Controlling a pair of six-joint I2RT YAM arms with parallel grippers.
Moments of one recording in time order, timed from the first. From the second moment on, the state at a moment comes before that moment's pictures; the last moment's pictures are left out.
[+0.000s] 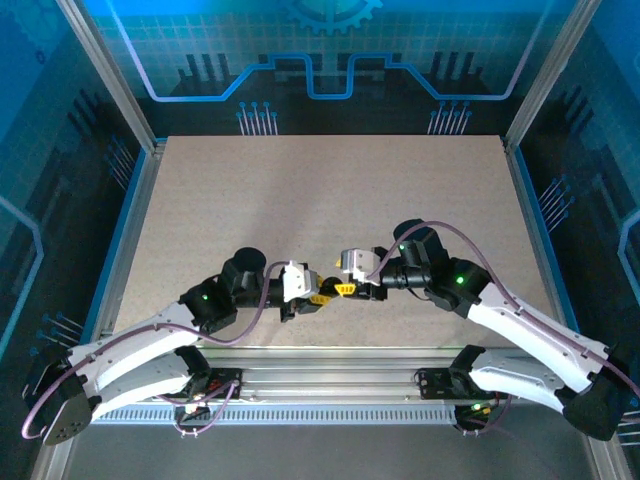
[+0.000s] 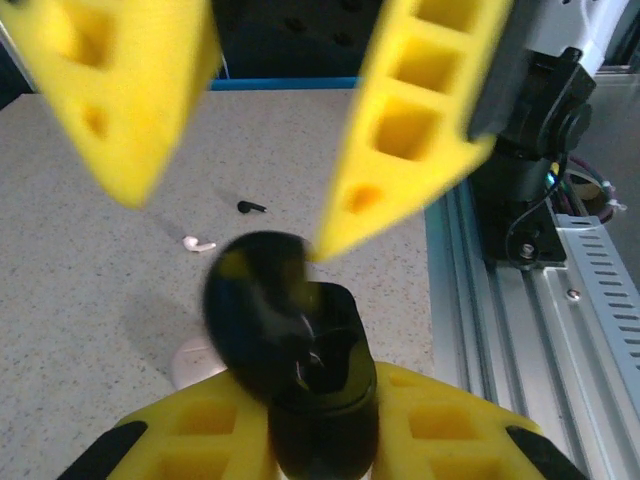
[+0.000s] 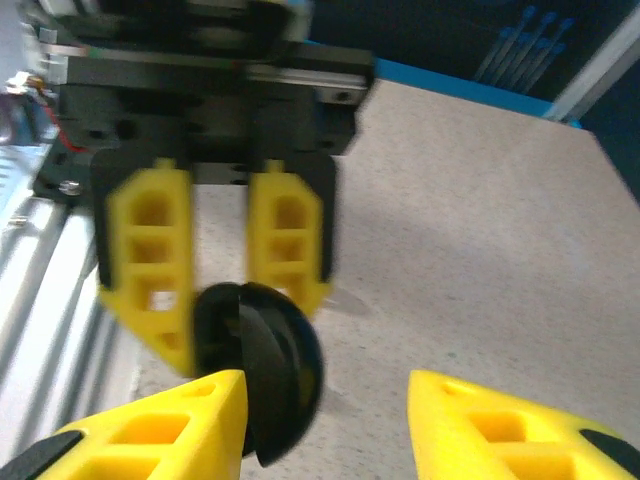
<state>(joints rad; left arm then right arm) -0.79 0.94 0.55 0.01 0.53 0.28 0.76 0.99 0.85 -0.39 -0.46 -0.61</state>
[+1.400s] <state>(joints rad) -0.24 0.72 0.40 -0.06 0.10 -0.30 0.84 1.47 1.21 -0.60 -0.21 0.22</state>
